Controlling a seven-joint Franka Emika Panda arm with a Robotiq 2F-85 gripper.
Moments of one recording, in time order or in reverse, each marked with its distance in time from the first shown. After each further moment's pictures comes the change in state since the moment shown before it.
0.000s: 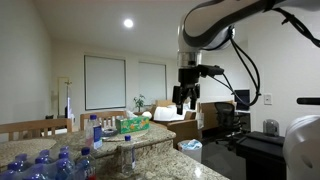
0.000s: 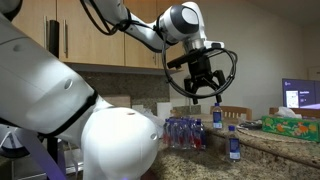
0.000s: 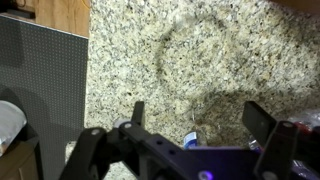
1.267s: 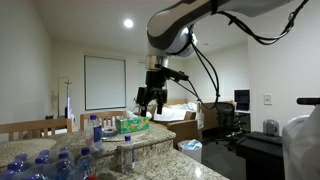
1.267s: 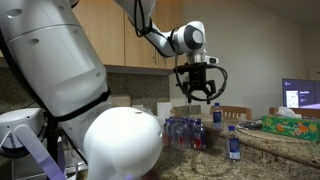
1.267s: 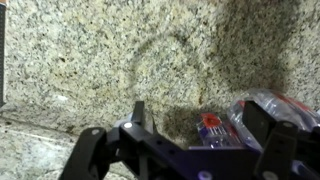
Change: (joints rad) arm 0.121 0.353 0.036 0.216 0.158 0.121 -0.012
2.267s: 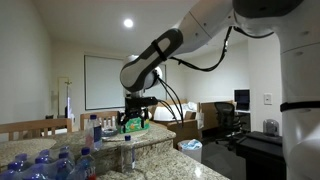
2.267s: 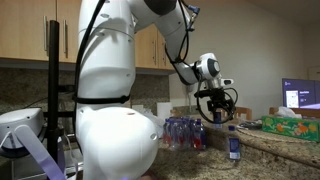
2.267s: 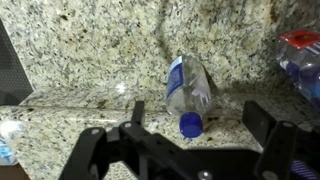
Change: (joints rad) arm -0.128 0.532 0.103 0.273 -0.256 0.302 0.483
